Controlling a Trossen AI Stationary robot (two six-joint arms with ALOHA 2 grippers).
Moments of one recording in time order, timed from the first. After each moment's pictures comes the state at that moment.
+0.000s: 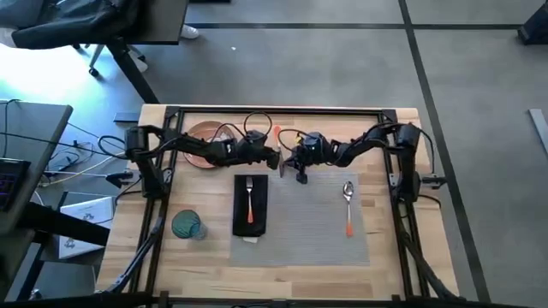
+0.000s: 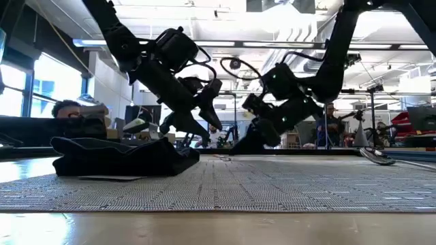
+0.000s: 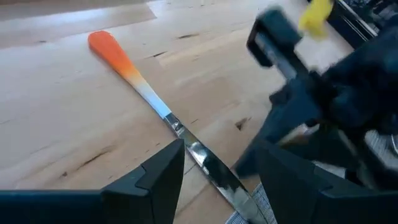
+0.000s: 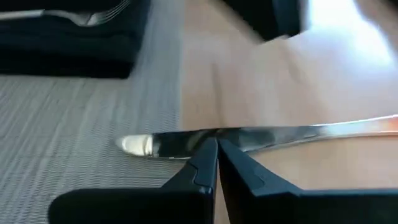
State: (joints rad) left arm 0.25 1.79 0.85 0.31 -0.24 -0.68; right arm -0.38 2.00 0.76 0.64 -0.29 -0.27
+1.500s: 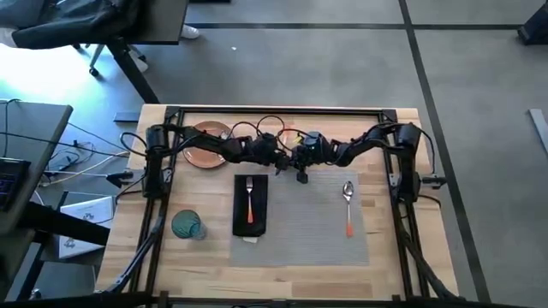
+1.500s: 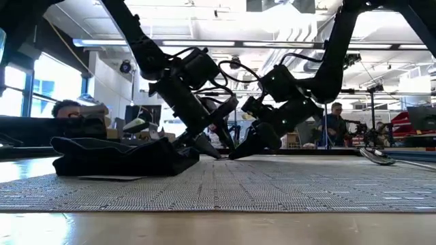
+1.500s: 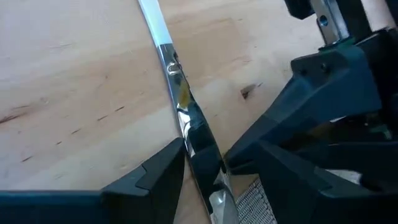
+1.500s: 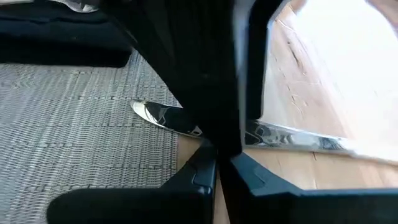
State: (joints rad) left arm 0.27 1.99 1.04 0.13 -0.04 -0.83; right arm -0.38 1.98 0.76 0.61 -0.28 -0.26
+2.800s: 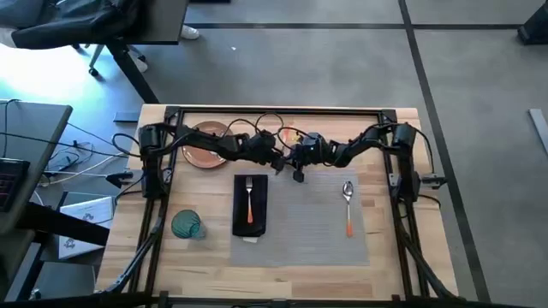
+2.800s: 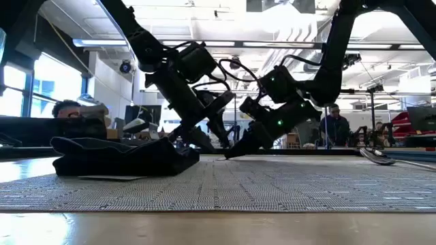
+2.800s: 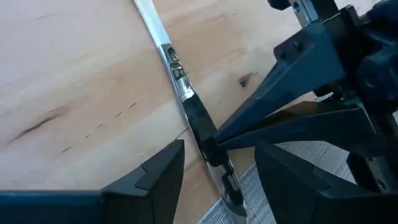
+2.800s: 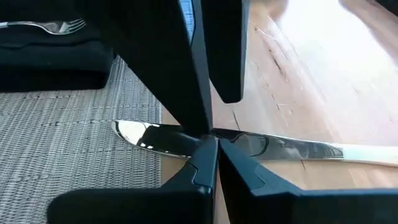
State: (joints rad) left arm 0.29 1.91 1.03 0.05 -0.04 -0.73; right arm -0.37 2.03 0.77 0.69 -0.23 -0.20
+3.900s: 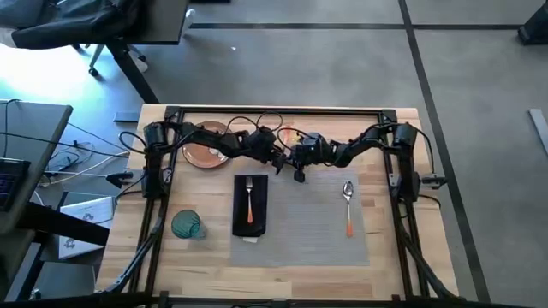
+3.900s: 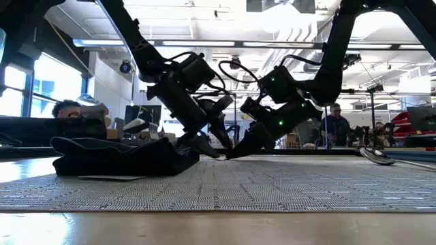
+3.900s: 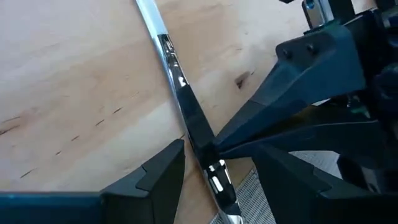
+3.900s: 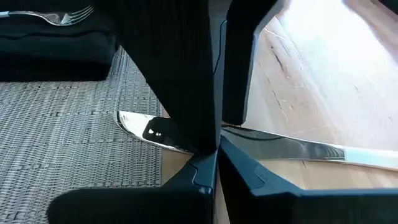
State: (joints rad) left arm 0.33 1.99 1.03 0.15 0.14 -0.76; right arm -0.37 2.03 0.77 0.67 -0.23 -0.23
